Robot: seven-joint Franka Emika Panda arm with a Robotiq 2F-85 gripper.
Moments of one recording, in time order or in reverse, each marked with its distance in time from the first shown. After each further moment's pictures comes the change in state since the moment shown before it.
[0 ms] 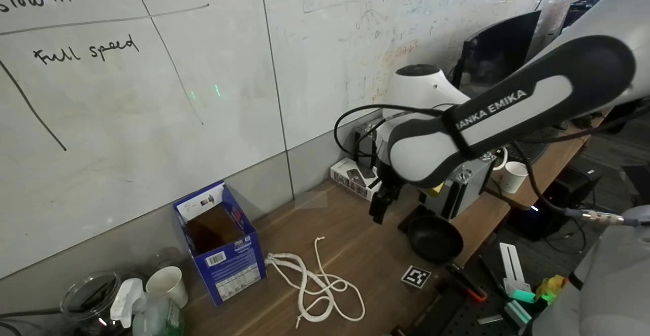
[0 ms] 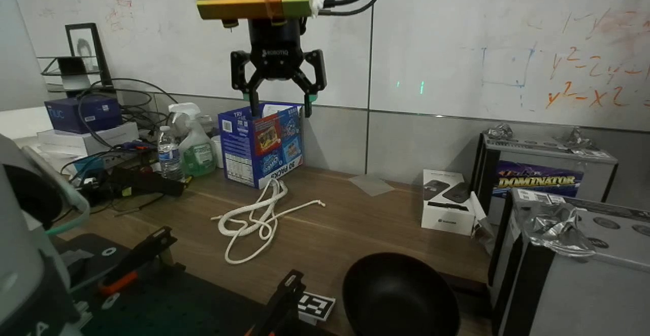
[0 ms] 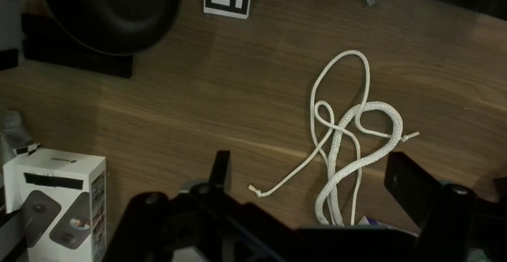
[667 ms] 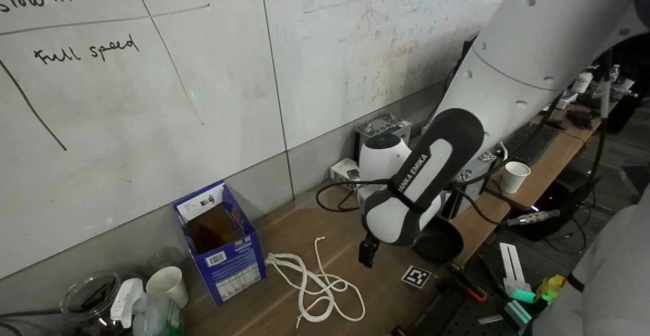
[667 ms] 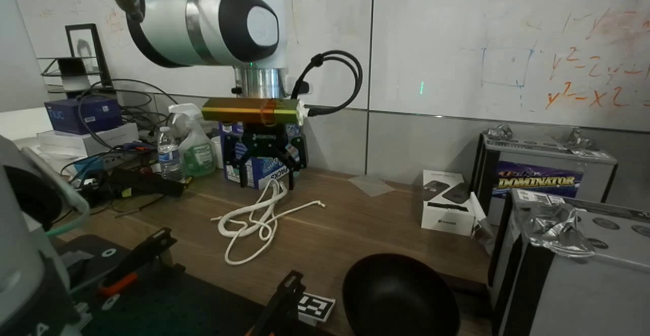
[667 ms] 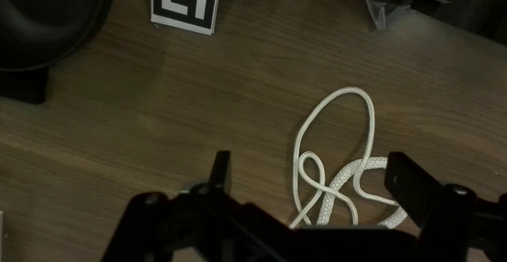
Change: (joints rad) arm 0.043 0.455 0.051 0.025 0.005 0.329 0.013
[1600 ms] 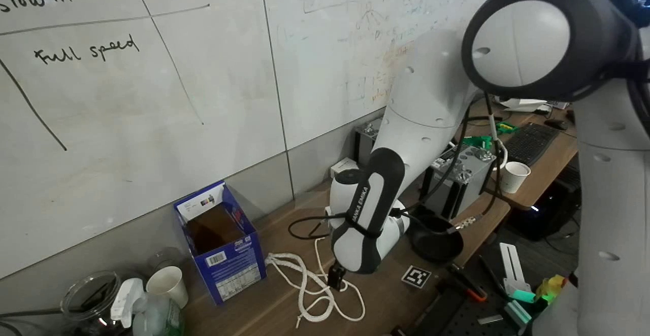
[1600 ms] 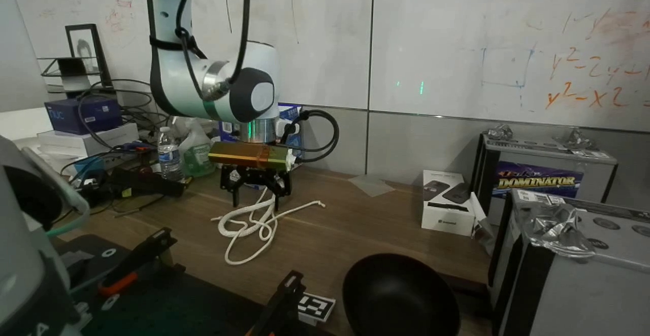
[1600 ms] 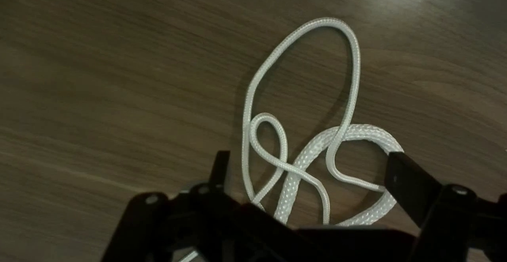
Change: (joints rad) arm -0.059 0.403 0.159 0.219 0.028 0.204 -0.002
